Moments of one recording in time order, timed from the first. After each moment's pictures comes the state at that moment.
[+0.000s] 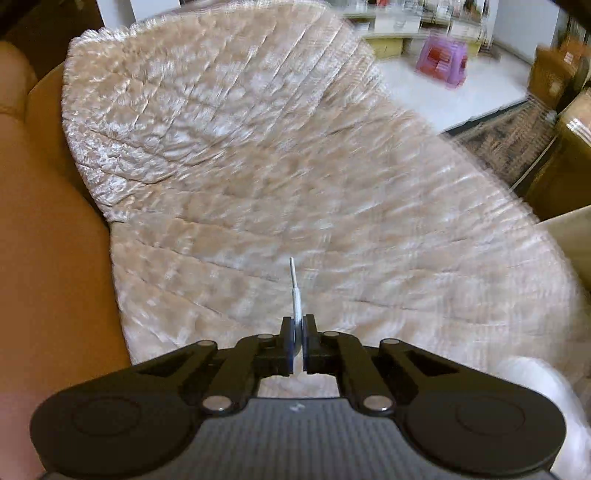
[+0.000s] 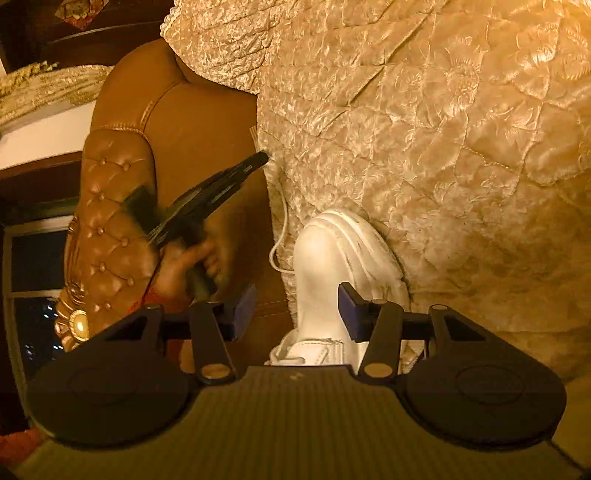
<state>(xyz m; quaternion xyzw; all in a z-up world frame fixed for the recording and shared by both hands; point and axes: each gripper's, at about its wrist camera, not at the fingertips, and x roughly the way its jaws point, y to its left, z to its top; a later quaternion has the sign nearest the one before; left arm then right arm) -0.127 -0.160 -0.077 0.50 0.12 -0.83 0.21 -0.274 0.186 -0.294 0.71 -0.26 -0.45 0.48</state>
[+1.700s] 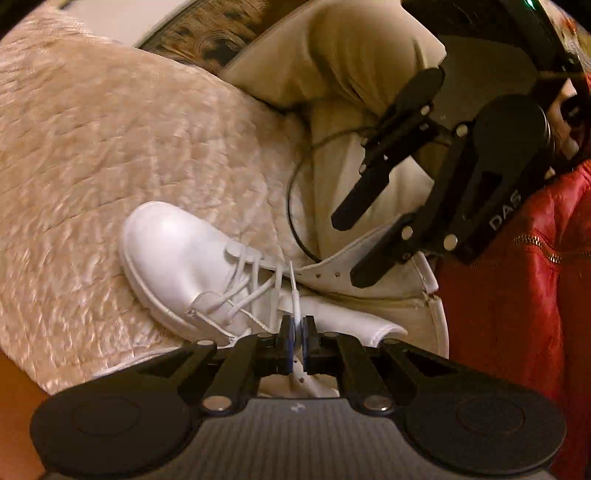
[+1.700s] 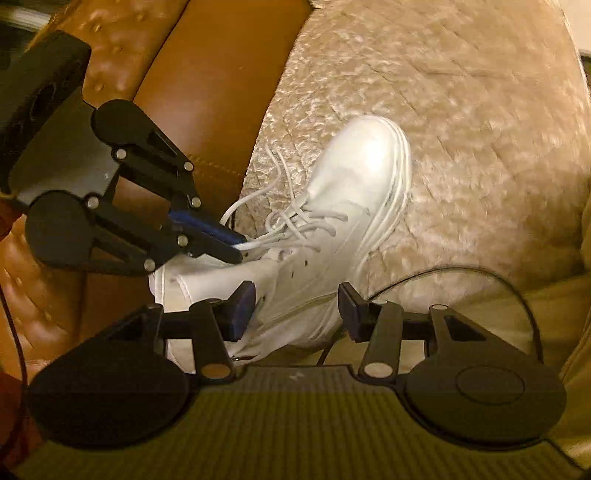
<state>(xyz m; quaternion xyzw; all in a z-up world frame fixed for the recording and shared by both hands) -0.175 0.054 -0.003 0.71 0.05 -0.68 -0.15 -0.188 0.205 -0.165 0.66 0.05 -0.50 0.56</state>
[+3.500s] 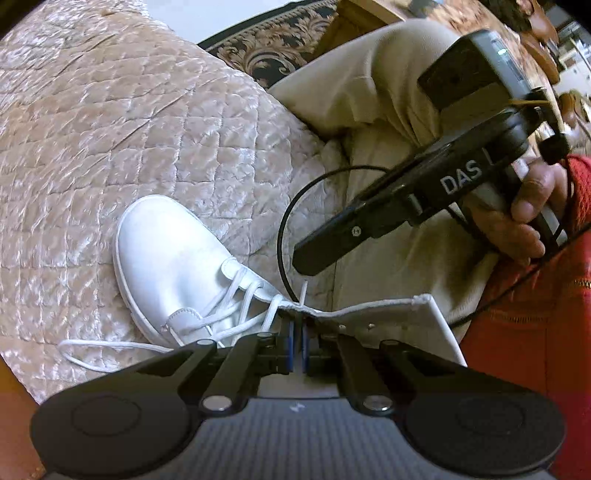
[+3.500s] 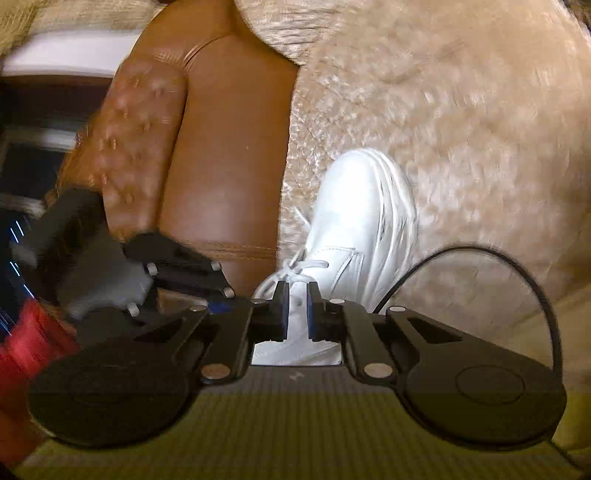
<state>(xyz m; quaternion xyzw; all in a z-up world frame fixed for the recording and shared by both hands) -0.148 0.059 -0.037 0.65 0.15 -0.75 -0.04 -0.226 0.228 -0.245 0.66 -0.19 -0.47 0.55</state>
